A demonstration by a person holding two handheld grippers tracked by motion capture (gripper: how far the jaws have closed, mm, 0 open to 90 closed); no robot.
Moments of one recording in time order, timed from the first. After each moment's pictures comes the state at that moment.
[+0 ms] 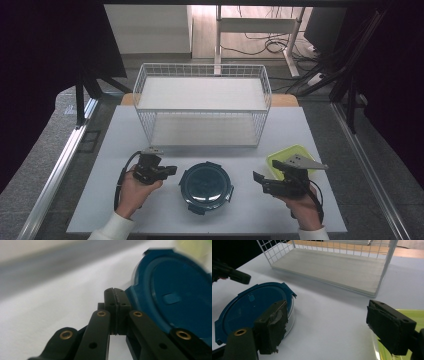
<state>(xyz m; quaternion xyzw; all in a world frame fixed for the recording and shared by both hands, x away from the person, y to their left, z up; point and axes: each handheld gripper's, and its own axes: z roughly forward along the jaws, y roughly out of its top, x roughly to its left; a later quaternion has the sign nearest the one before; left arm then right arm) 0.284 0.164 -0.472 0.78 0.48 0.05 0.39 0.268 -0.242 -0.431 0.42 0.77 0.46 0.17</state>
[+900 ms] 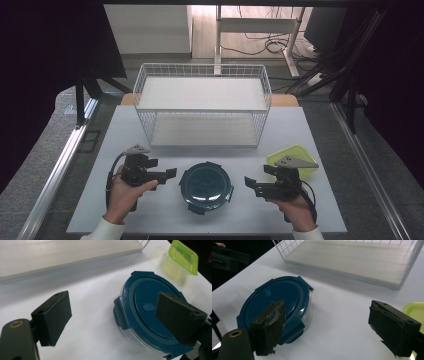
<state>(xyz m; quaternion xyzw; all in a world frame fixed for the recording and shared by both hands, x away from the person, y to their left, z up) 0.268 0.180 -0.454 0.74 0.51 0.05 0.44 0.265 -0.225 -0.434 0.42 0.78 0.45 0.11</state>
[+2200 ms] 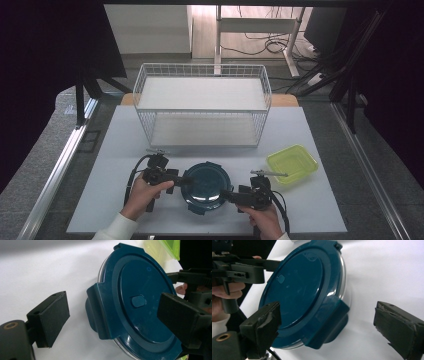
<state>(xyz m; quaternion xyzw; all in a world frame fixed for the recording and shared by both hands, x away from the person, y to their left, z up) 0.298 0.146 -0.497 0.75 0.49 -0.11 0.42 0.262 -0.174 -0.498 0.53 0.72 0.44 -0.06</state>
